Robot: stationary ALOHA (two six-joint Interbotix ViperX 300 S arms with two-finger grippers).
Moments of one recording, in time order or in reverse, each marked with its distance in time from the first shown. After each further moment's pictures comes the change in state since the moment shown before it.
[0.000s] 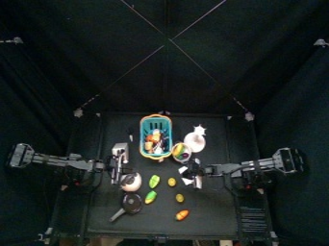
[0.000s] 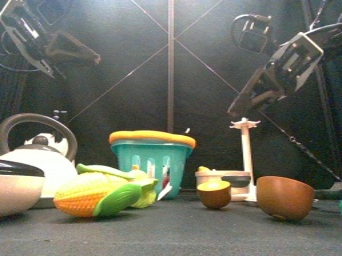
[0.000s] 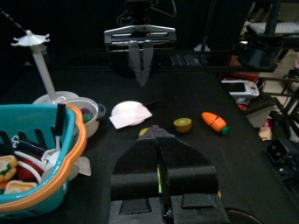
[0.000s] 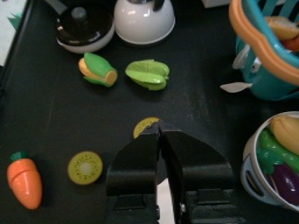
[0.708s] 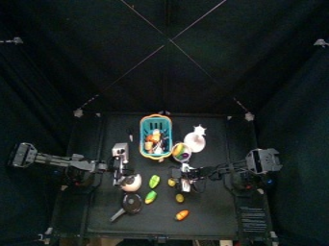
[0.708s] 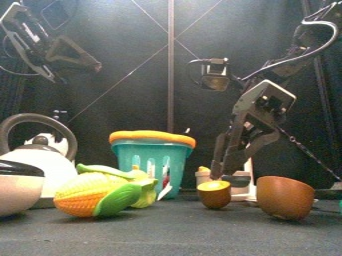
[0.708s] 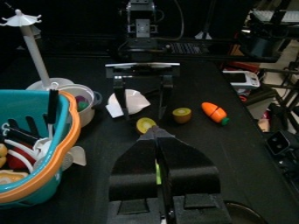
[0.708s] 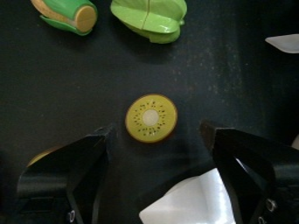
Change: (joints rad) left arm -0.009 0.038 -0.002 -0.025 0.000 0.000; right arm 0.018 0.360 -0.204 -0.017 0.164 -0.002
